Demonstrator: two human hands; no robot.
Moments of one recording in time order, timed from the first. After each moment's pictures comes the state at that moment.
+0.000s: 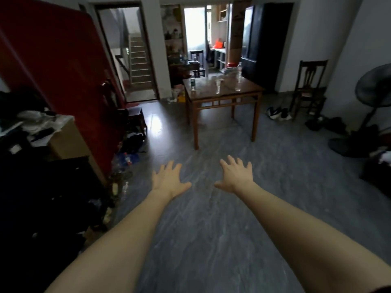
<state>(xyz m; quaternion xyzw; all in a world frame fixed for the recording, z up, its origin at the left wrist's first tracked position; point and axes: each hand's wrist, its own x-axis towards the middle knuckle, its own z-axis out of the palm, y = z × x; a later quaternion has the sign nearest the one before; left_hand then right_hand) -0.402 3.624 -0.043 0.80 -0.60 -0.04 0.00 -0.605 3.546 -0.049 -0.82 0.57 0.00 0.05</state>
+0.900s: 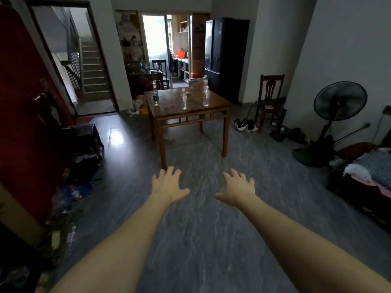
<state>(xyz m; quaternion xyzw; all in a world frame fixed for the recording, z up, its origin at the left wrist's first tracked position) -0.403 3.308 -0.042 0.73 -0.68 -0.05 -0.01 -0.621 3.282 -0.055 -0.73 0.67 0.02 0.09</state>
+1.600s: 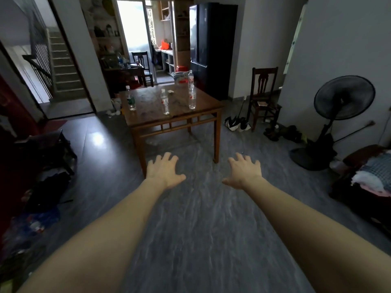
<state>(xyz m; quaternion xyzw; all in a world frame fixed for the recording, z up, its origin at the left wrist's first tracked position) -0.420 2.963 -0.035 0.69 -0.72 -0.03 -0.02 -0.666 2.953 -0.039 -0.73 0.68 0.04 0.03</state>
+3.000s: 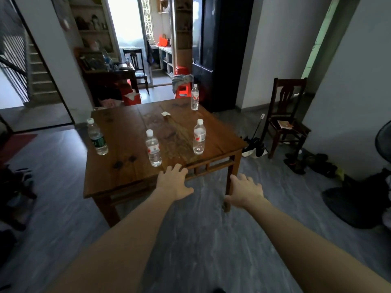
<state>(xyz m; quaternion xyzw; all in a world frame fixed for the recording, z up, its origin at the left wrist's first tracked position) -0.364 2.262 -0.065 0.65 -0.75 -0.08 -0.05 -0.596 2.267 -0.089 -0.70 0.70 0.04 0.11</state>
